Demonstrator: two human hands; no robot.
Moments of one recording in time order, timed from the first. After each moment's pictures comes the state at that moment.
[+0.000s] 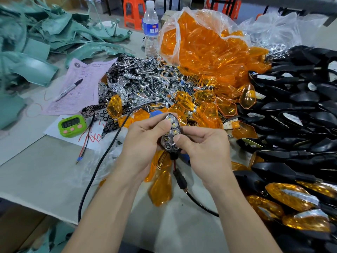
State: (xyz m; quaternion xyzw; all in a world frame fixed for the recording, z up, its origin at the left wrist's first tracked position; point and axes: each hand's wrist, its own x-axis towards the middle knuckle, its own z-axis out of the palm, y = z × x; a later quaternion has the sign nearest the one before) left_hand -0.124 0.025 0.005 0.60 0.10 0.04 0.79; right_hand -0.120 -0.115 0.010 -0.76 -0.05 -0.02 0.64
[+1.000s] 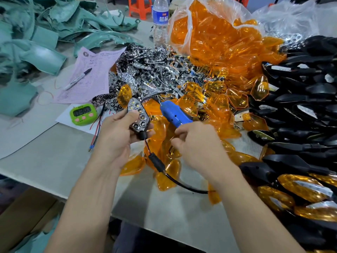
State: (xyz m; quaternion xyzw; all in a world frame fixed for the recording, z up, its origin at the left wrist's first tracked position) left_hand -0.138 0.089 -0.001 0.55 0.22 0.10 0.80; right_hand -0.111 -0.092 -0.003 -0.96 -0.11 0.05 0.26
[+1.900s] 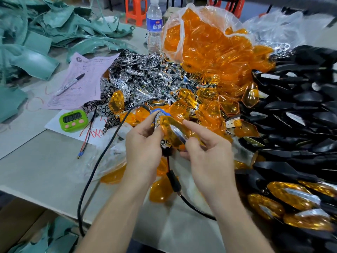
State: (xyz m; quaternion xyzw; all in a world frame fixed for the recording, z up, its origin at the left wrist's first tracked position) left_hand -0.134 0.012 -0.009 0.62 0.17 0.15 0.75; right_hand -0.148 -0.116 0.012 -0.78 0.00 -0.03 0.62
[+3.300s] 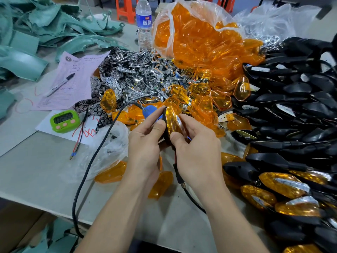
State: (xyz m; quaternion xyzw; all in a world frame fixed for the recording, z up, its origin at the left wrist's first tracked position) left_hand -0.137 -0.006 -0.009 0.51 0.16 0.10 0.84; right_hand -0.145 -0.108 0.022 -0.86 0.02 -0.02 0.52
